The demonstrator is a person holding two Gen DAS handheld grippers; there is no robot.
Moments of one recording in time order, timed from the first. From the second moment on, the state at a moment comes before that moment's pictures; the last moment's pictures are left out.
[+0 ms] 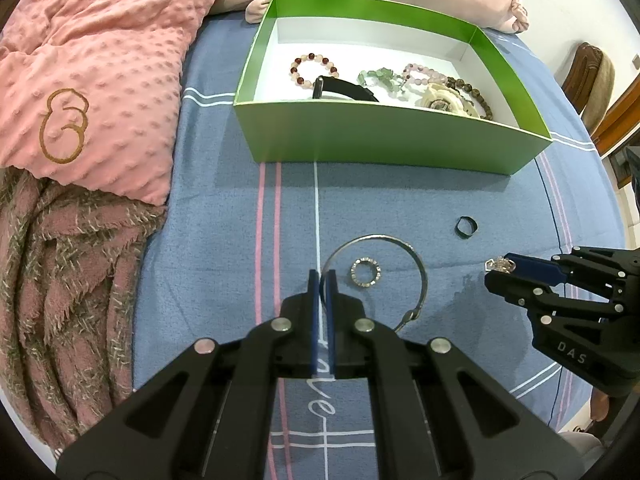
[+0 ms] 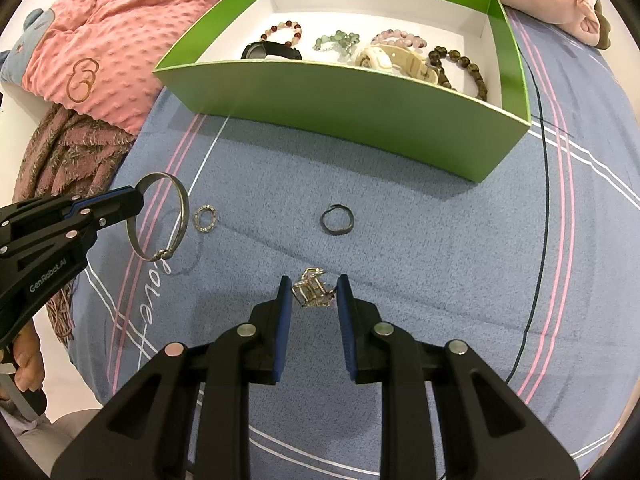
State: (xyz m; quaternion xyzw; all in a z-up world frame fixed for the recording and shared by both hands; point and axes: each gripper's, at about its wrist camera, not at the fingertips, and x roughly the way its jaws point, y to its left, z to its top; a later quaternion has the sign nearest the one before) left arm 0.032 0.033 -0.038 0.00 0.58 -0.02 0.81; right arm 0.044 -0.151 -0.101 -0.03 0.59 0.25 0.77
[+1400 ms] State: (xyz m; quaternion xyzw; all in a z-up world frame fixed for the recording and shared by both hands) left arm 0.034 0.032 -0.046 -0.01 0.59 -0.02 0.80; right arm 0.045 -0.148 -0.103 -0.02 0.59 0.25 0.77
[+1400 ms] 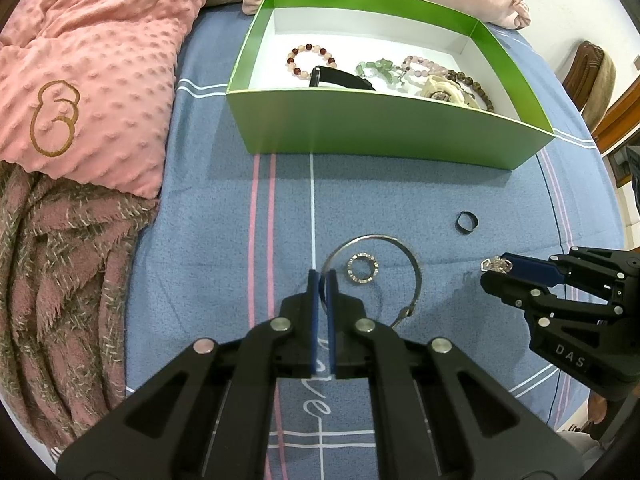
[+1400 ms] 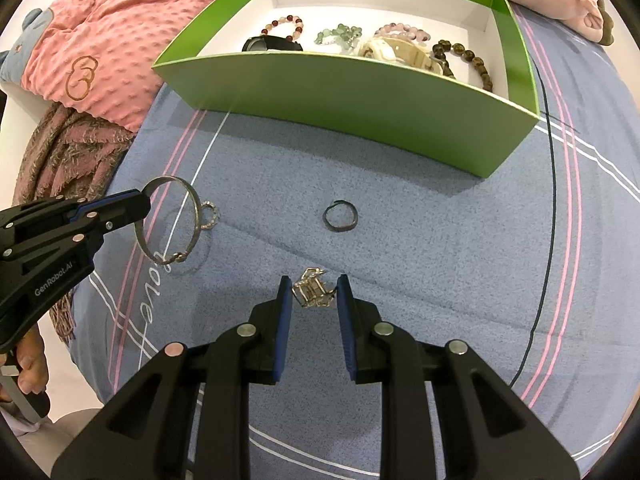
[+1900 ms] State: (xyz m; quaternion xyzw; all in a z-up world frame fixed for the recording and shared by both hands) left arm 0.036 0.029 -0.050 -0.01 0.60 -0.03 0.80; right arm 0.046 -0.147 -0.106 -0.02 0.60 0.25 0.76
